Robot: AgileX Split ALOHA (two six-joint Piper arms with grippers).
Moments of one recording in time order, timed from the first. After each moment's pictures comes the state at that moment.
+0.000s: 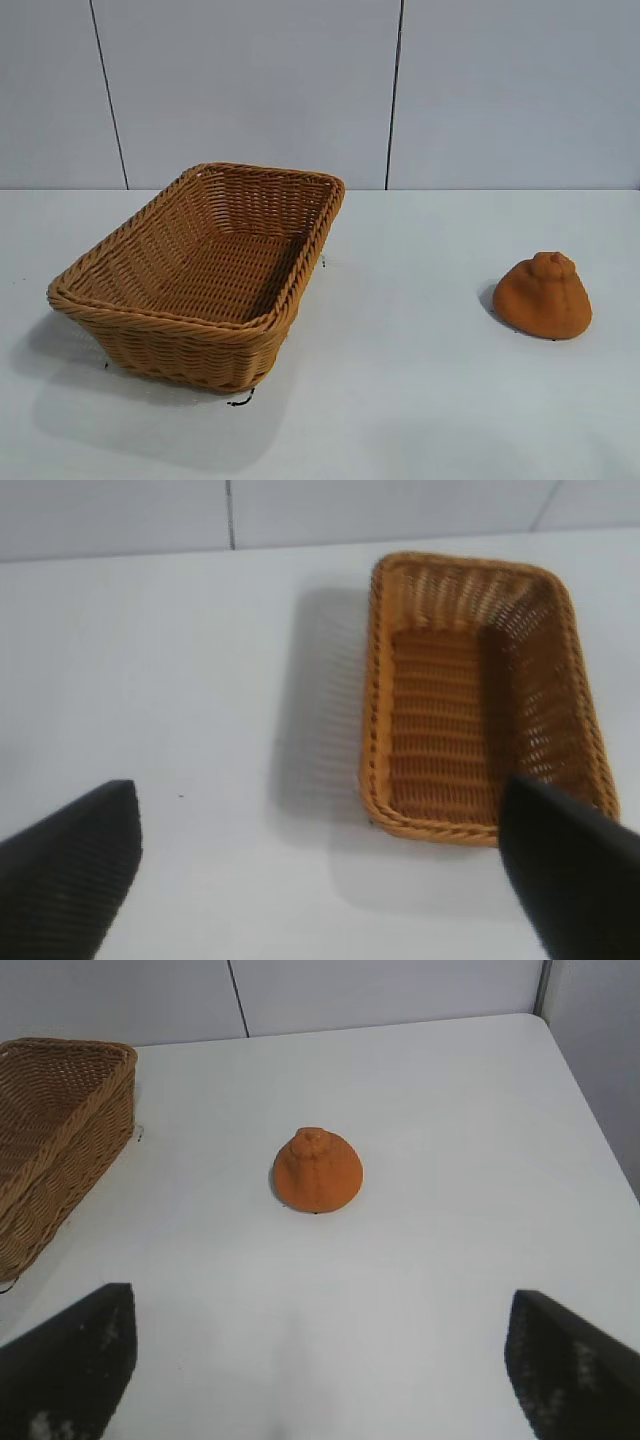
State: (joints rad) left arm -0.35 1.06 -0.90 -0.14 0.75 0.06; right arm -0.03 0.00 -0.49 0.05 1.02 0.02
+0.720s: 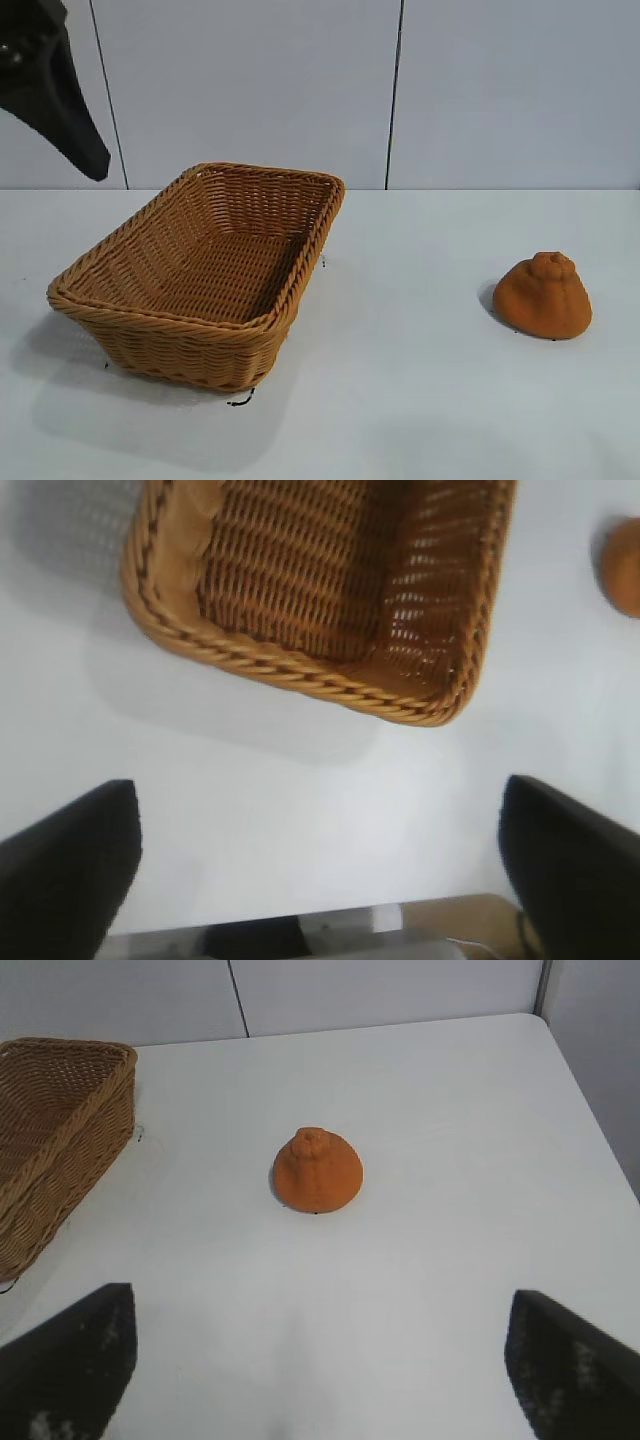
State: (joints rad) left arm -0.46 1.37 -0.90 -0.27 0.72 -0.89; right arm -0.03 0.00 -0.49 0.05 1.02 0.02
